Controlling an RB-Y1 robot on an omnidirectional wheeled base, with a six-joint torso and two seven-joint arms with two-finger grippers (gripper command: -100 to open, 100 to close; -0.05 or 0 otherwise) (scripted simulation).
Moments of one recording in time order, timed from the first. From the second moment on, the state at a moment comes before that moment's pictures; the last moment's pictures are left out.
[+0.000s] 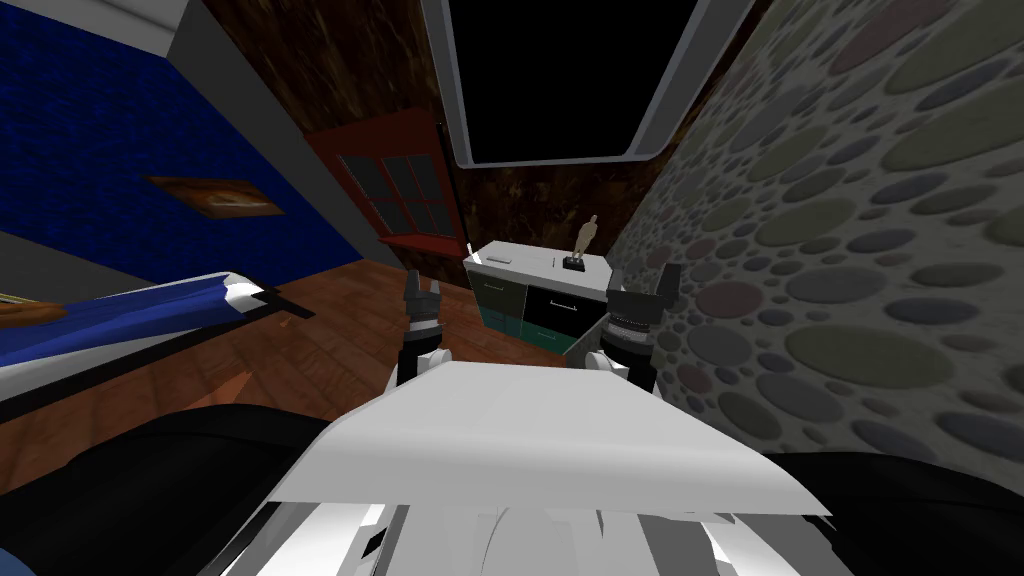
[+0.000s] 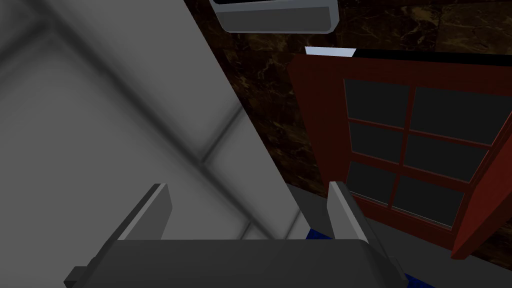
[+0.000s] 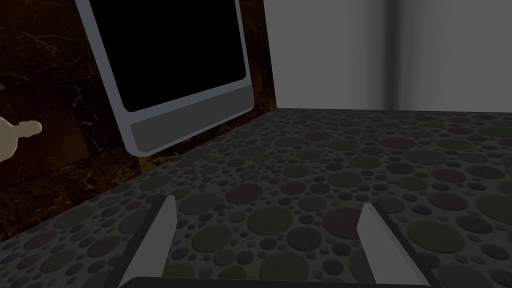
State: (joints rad) left arm 0.55 -0.02 0.04 -2.25 0.09 -0.46 -0.04; right arm 0.49 -0.03 -0.02 -2.34 -0.03 -0.62 -0.11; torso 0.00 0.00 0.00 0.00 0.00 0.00
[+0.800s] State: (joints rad) left arm 0.55 -0.02 0.04 -2.25 0.09 -0.46 -0.04; right arm 0.49 -0.03 -0.02 -2.34 -0.03 -0.62 -0.11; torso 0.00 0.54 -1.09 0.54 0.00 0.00
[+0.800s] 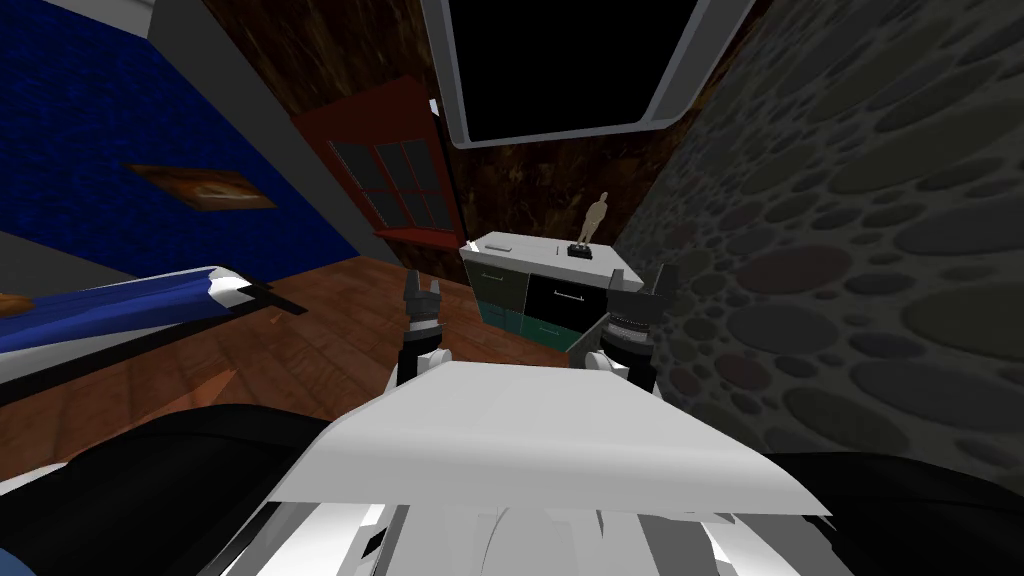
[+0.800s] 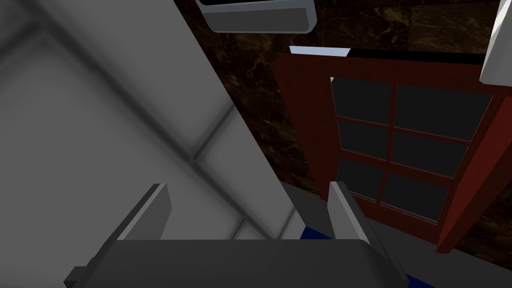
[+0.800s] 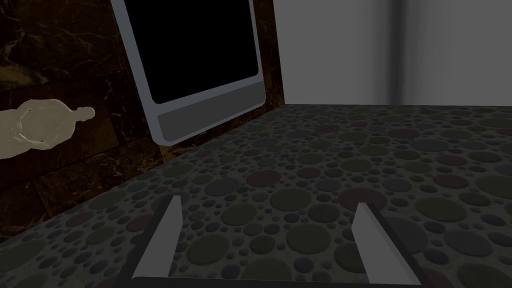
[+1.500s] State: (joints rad) left arm 0.55 -0.02 0.04 -2.25 0.09 -0.46 -0.04; right arm 0.47 -0.10 -0.01 -2.31 0.10 -0.54 -0.05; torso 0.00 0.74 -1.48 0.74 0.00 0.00
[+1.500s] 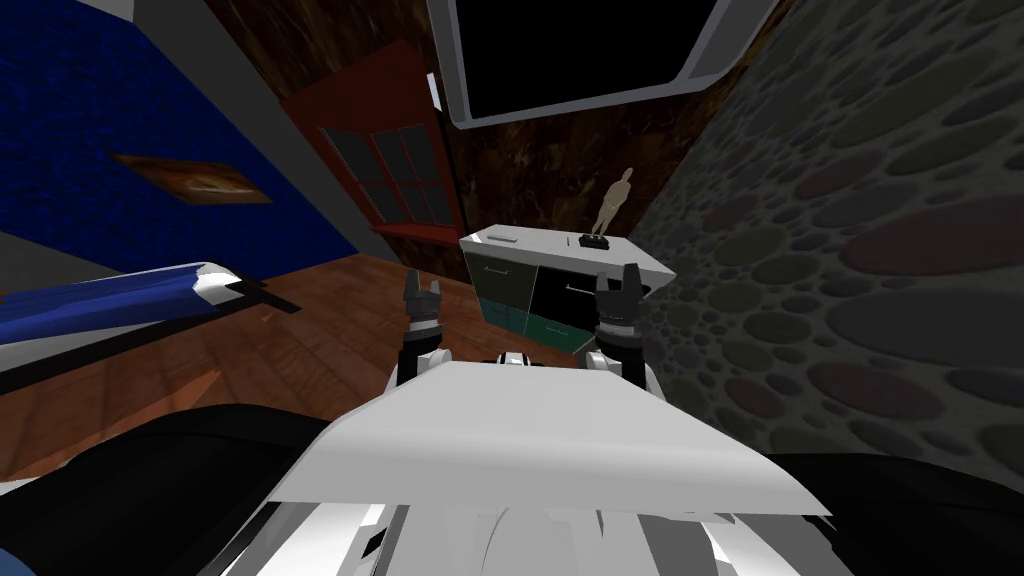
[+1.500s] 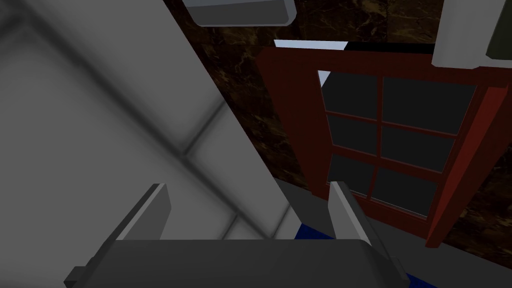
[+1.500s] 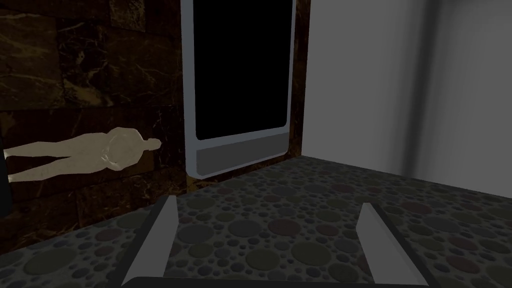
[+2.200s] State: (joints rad) left arm 0.55 -0.02 0.04 -2.25 0.09 -0.46 -0.04; right arm 0.44 -0.13 0.01 -2.26 0.29 -0.45 0.04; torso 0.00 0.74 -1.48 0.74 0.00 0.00
